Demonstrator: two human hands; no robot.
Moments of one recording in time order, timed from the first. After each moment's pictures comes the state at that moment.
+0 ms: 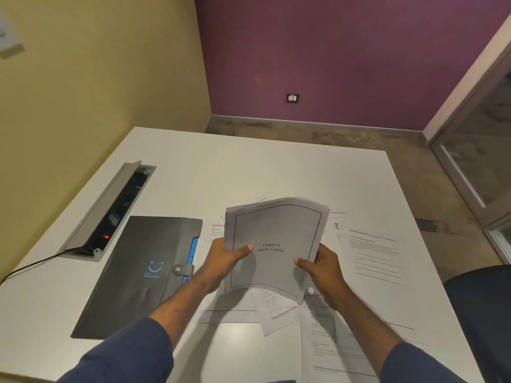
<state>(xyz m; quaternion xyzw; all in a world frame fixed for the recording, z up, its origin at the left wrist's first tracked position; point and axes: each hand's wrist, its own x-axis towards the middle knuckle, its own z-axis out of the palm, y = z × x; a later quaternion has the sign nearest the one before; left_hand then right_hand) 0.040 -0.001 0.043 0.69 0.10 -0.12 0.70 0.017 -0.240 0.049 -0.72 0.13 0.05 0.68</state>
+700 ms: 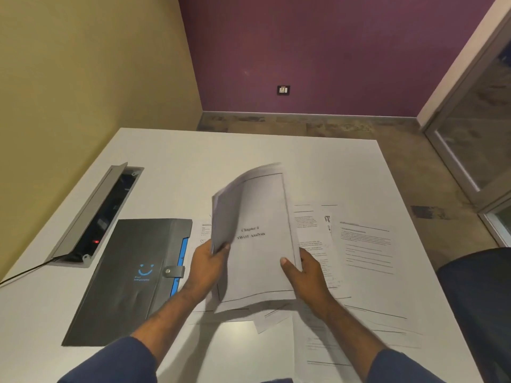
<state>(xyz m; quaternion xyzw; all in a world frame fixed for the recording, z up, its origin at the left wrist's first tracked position) 0.030 -0.010 0.034 0.81 0.16 -0.03 0.57 -0.002 -0.235 0.019 -0.74 0.13 0.06 0.65</state>
